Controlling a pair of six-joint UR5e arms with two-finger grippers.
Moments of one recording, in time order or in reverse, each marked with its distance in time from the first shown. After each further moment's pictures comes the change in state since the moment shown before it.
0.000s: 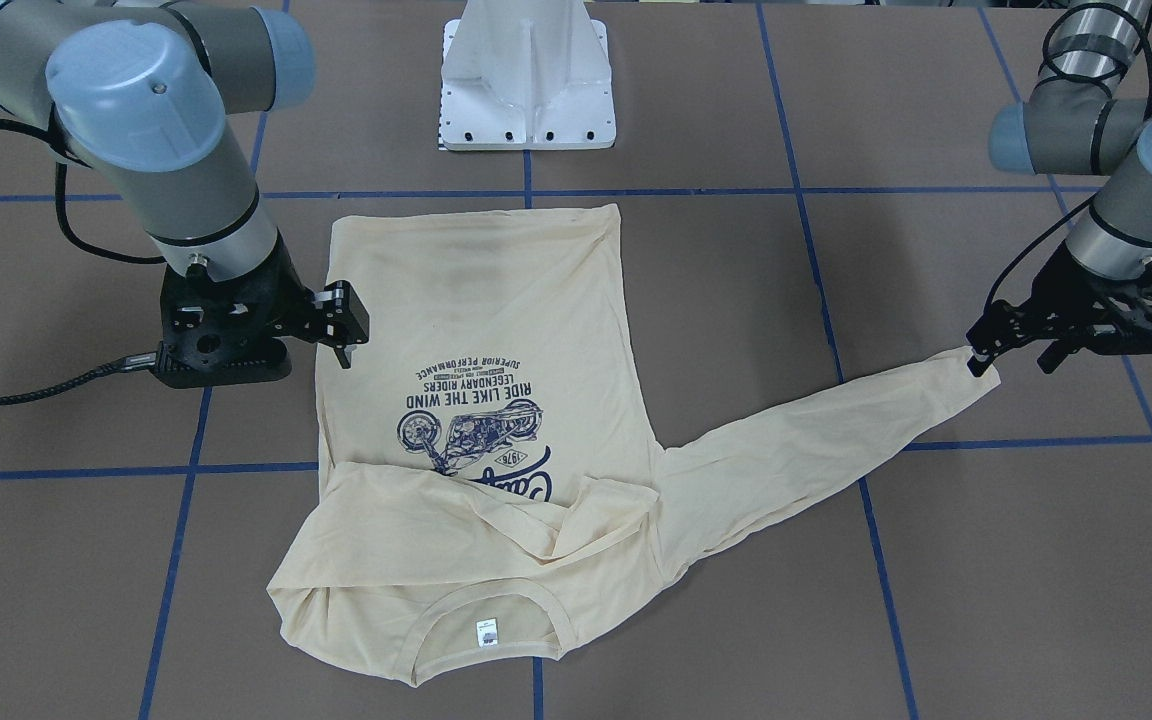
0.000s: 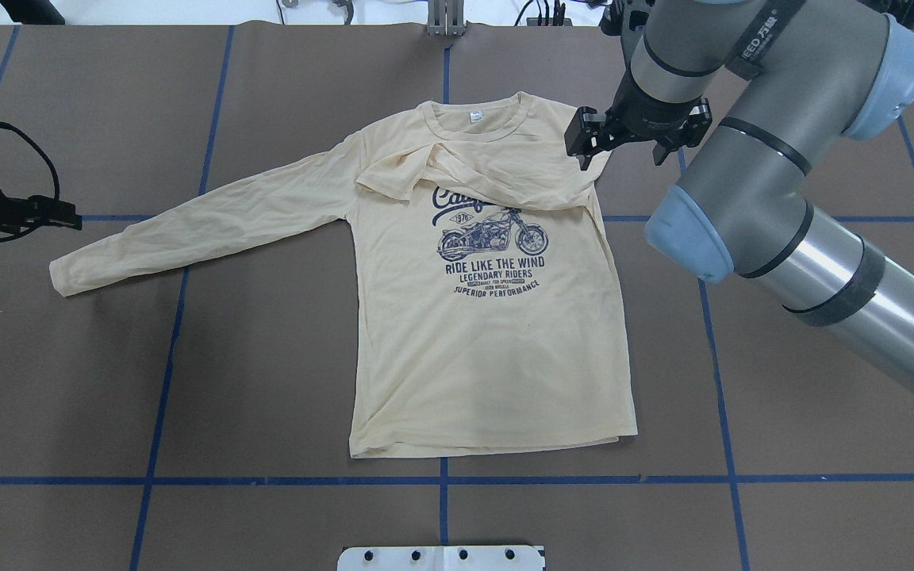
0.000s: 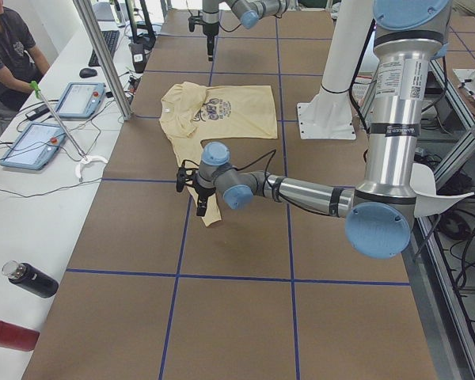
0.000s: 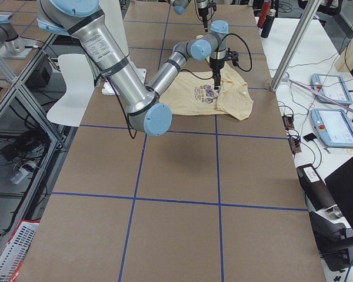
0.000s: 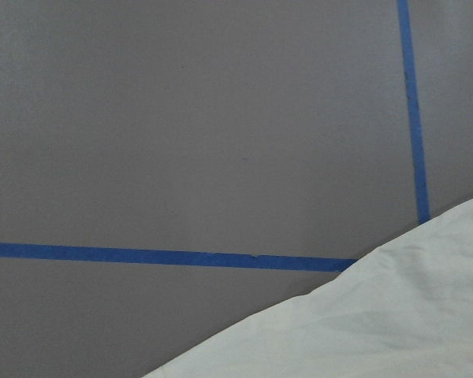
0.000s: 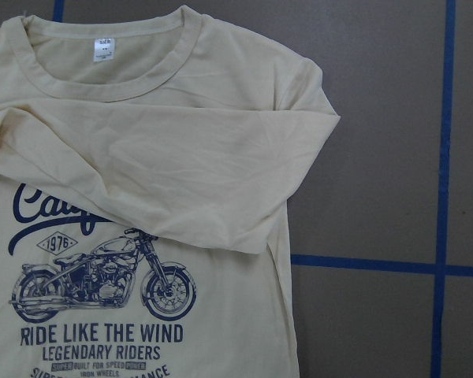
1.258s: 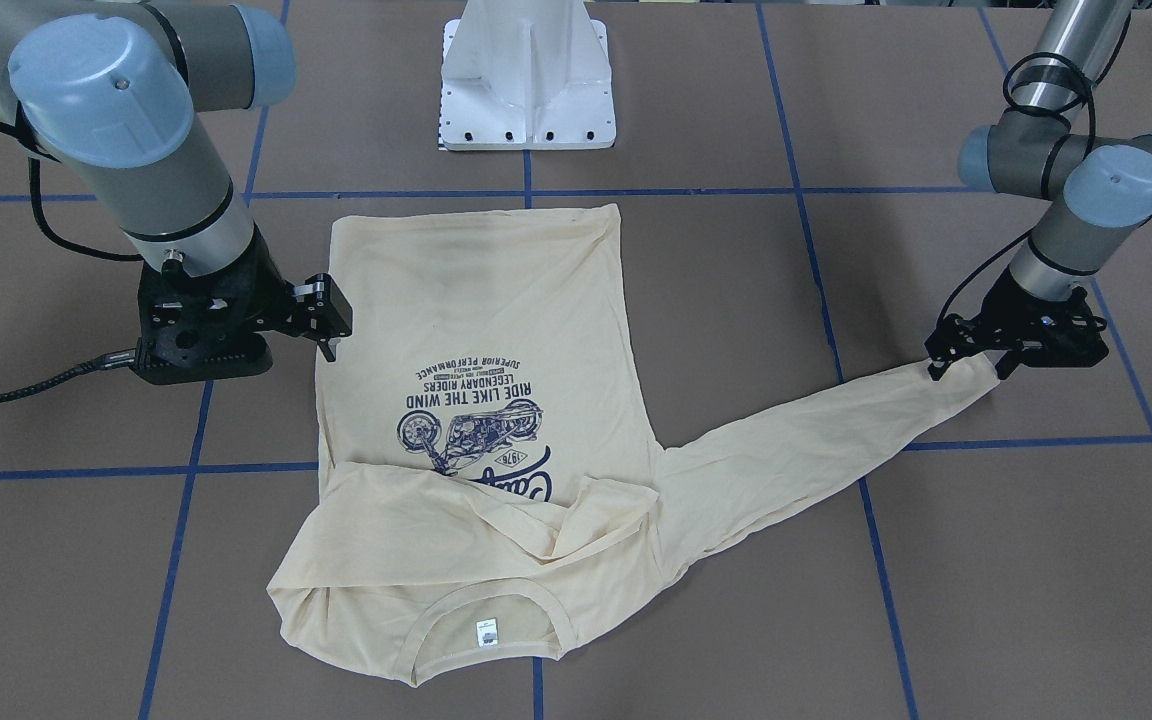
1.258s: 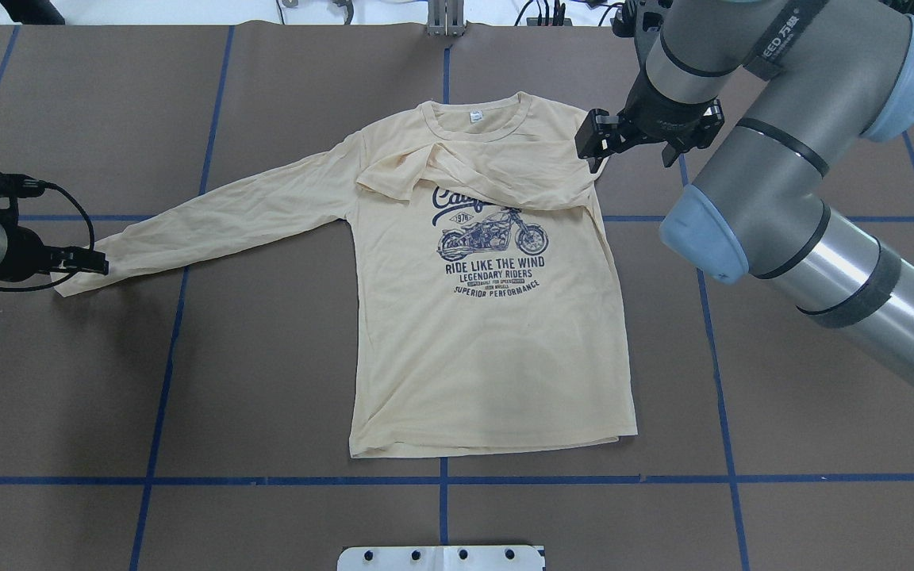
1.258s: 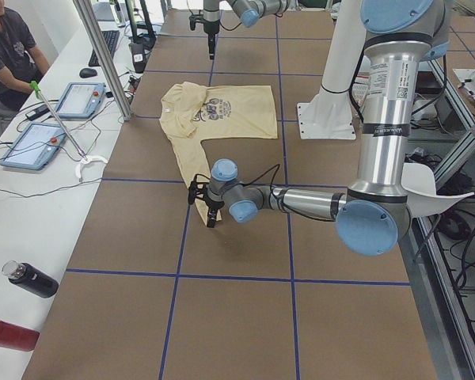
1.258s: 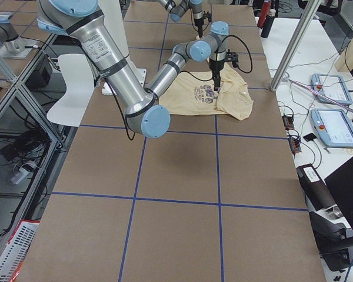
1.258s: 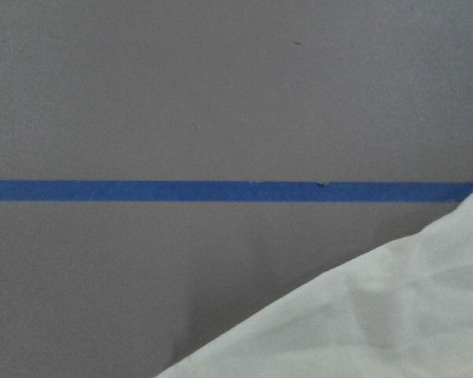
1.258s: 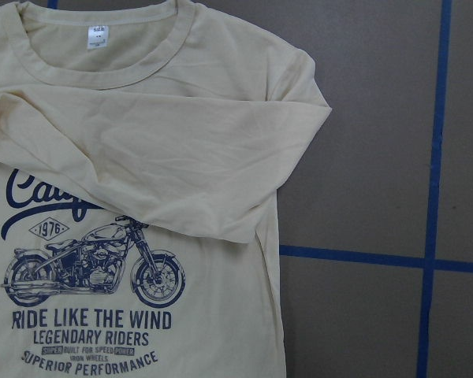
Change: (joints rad) left arm 0.117 0.006 0.087 -0.086 0.061 -0.020; right arm 0.007 -0.014 0.011 0.007 0.020 -0.014
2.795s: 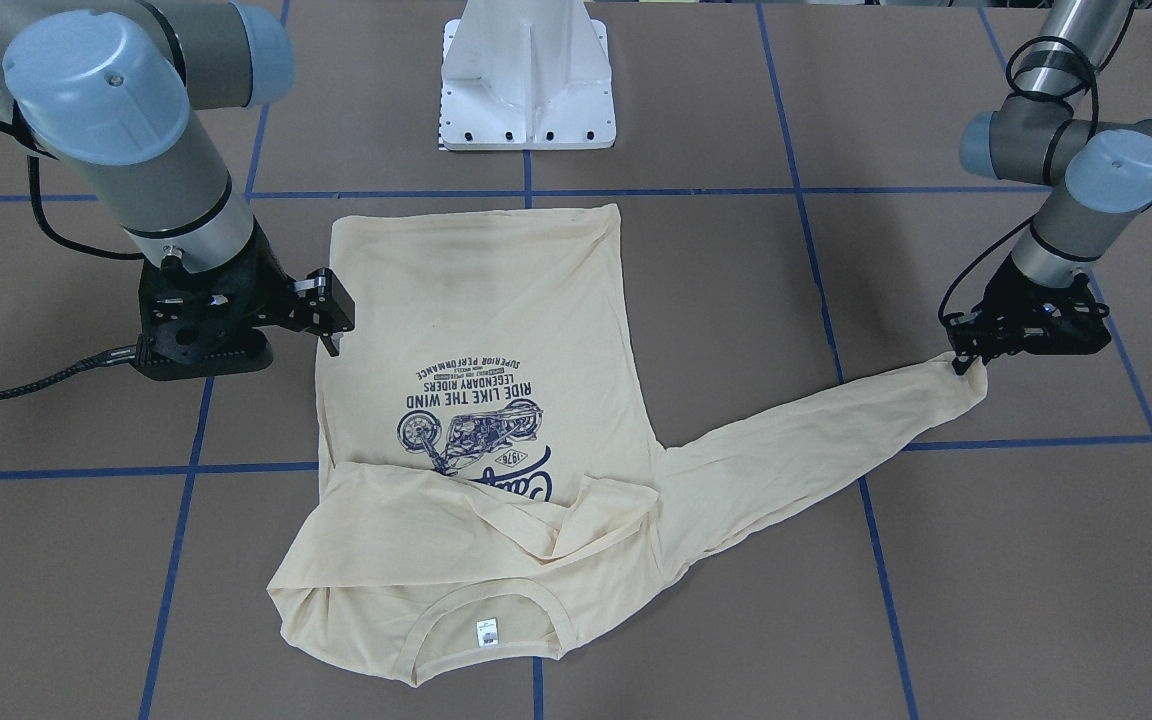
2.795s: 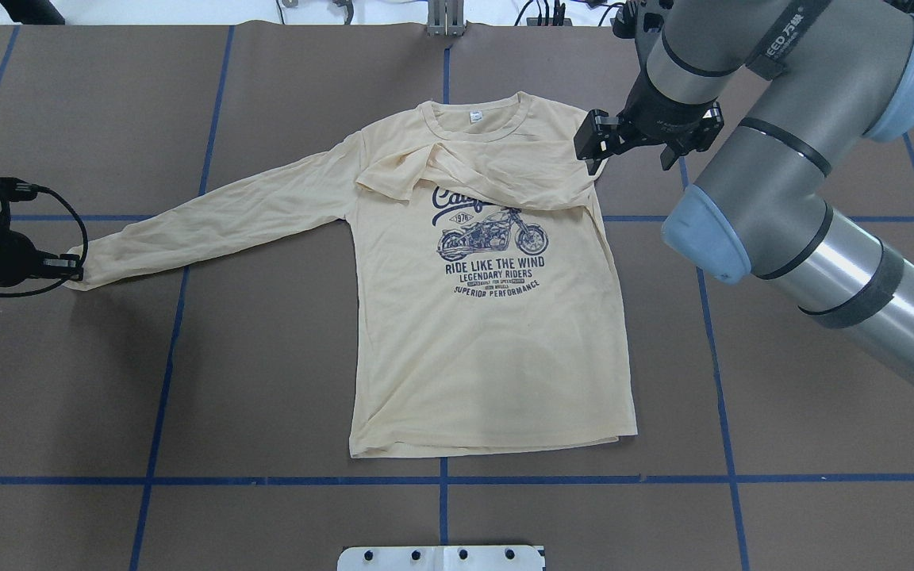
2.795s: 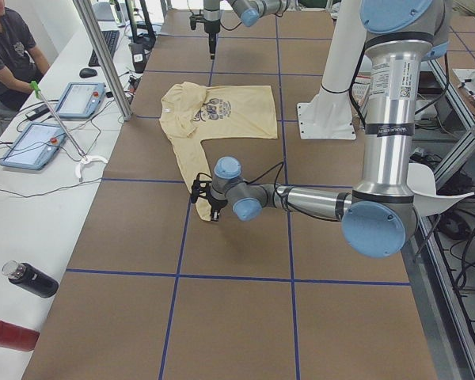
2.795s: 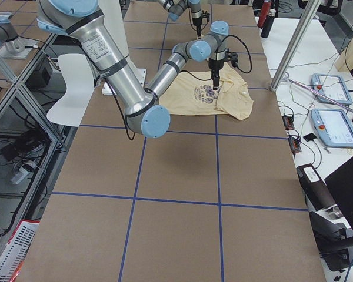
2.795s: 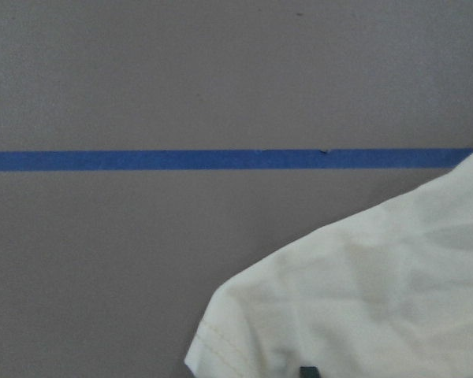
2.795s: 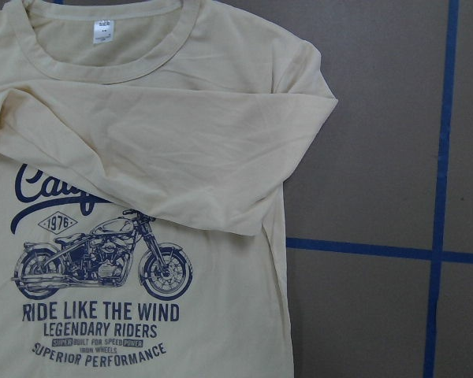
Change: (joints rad) left arm 0.001 0.030 -0.061 0.040 0.002 0.007; right arm 0.001 -0.003 0.005 0.000 0.016 0.008
